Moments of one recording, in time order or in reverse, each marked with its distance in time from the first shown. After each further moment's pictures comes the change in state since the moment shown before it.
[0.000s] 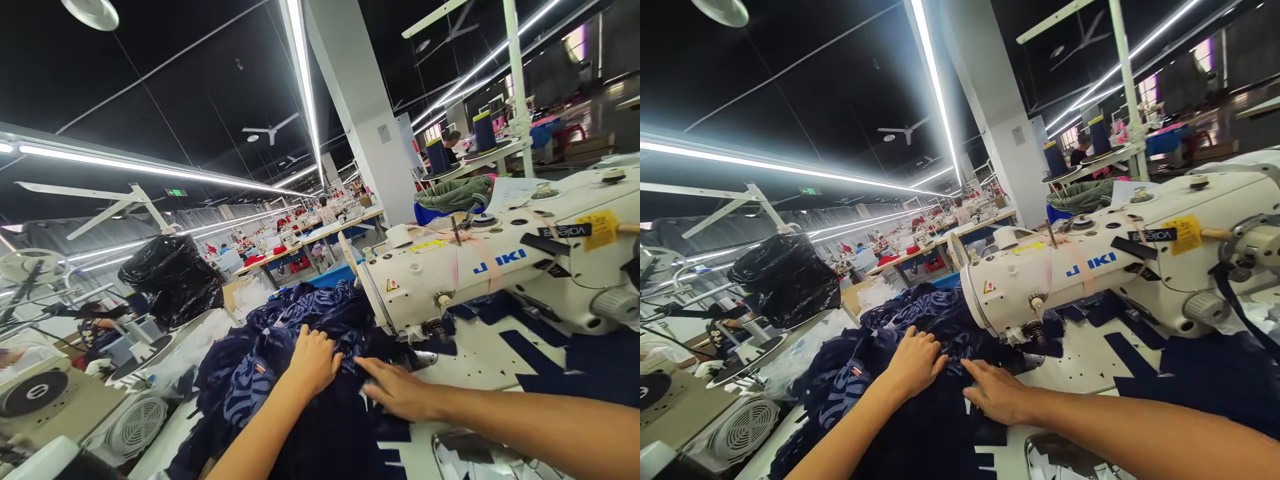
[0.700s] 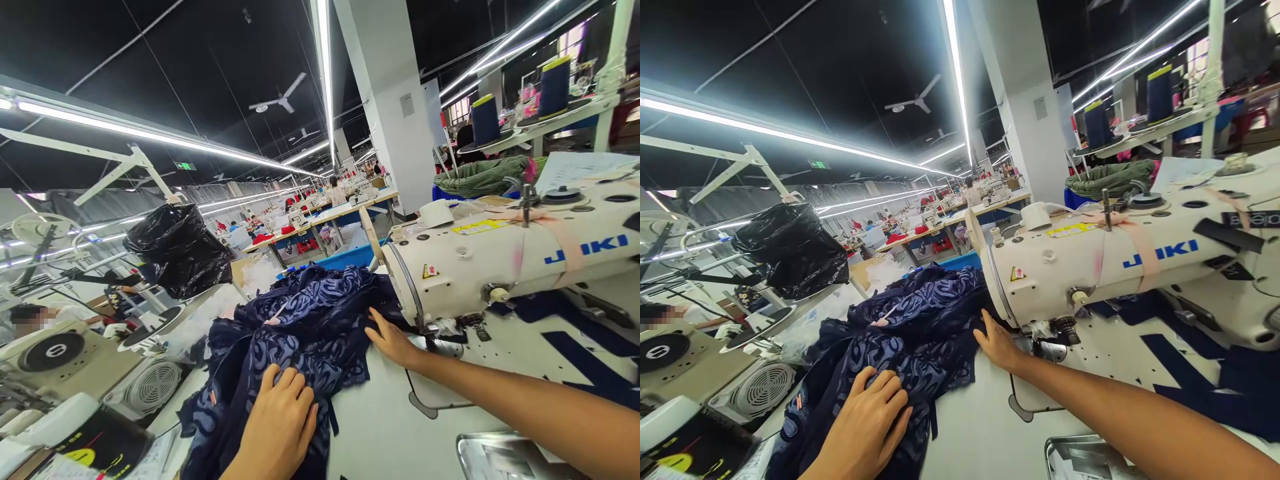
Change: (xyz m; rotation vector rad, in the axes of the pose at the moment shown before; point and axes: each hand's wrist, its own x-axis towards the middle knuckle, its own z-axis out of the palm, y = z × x) left_hand -0.102 -0.010 0.026 -0.148 0.210 -0.051; right_hand 0.066 0.036 0.027 0.258 0.243 0.345
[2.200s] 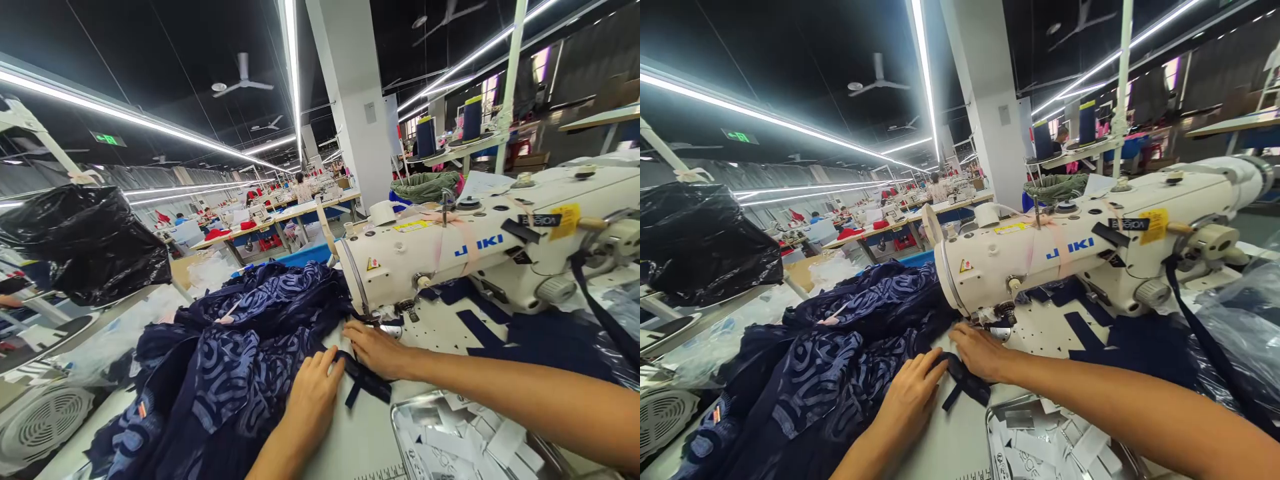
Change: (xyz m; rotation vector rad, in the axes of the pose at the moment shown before) left_hand 0.057 0.074 0.059 -0.253 -0.019 0.128; right_hand -0.056 -0.007 -0.062 -0.491 -0.208 -0.308
